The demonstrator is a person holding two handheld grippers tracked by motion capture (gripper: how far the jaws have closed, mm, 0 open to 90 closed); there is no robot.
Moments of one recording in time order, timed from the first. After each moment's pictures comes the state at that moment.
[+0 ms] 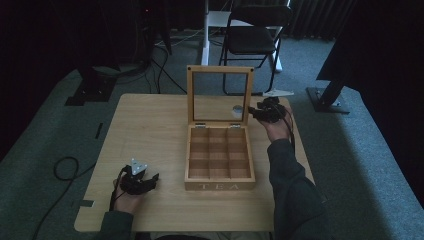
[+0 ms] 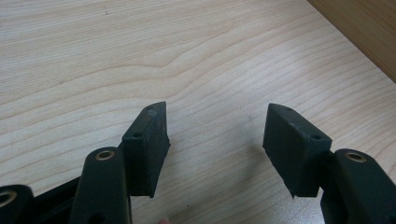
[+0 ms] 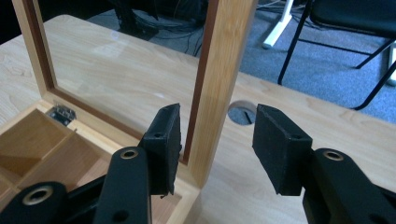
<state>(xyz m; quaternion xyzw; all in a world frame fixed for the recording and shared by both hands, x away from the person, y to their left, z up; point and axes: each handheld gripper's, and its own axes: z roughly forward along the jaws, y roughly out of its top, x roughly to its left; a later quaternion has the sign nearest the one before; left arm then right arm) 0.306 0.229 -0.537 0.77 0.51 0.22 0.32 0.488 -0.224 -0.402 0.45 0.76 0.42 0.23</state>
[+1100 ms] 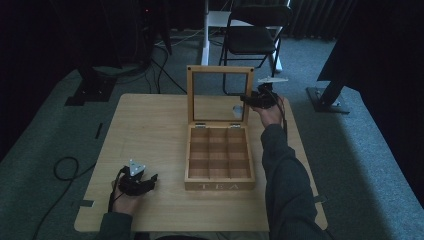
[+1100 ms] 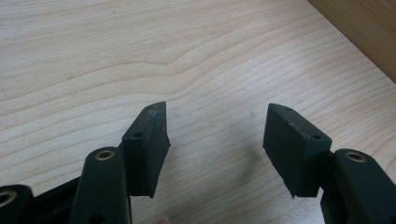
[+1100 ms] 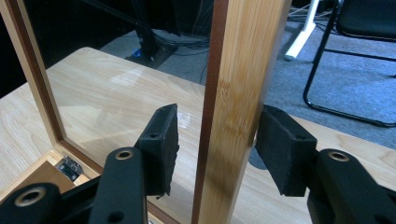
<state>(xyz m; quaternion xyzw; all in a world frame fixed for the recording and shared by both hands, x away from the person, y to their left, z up) 0.302 0.232 -0.535 0.77 0.51 0.23 0.32 0.539 -0.212 -0.395 0.44 0.75 0.46 0.18</state>
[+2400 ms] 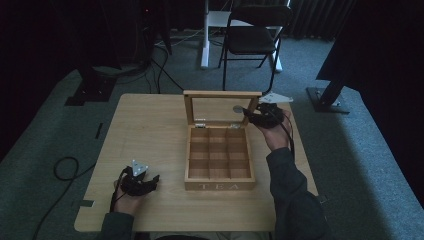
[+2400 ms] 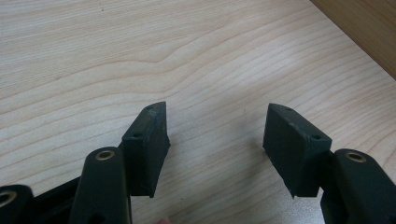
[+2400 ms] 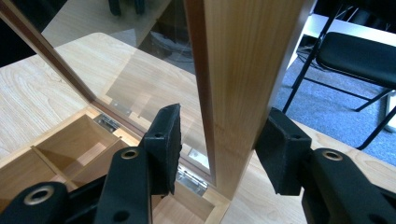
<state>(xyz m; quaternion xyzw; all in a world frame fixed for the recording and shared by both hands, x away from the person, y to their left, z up) 0.302 0.226 -0.538 0.77 0.50 0.22 0.31 0.446 -0.205 -0.383 0.39 0.76 0.45 0.26</state>
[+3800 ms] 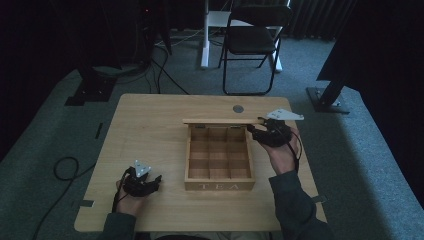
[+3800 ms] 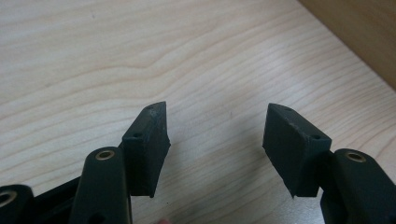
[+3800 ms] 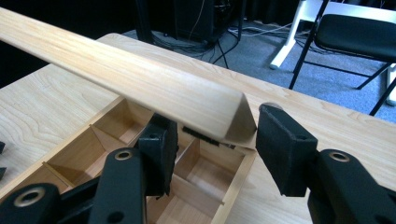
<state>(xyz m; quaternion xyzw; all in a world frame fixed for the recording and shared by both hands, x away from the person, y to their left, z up) 0.300 0.218 -0.536 0.78 0.50 0.23 0.31 0.375 -0.207 -0.371 0.43 0.74 0.45 0.25</state>
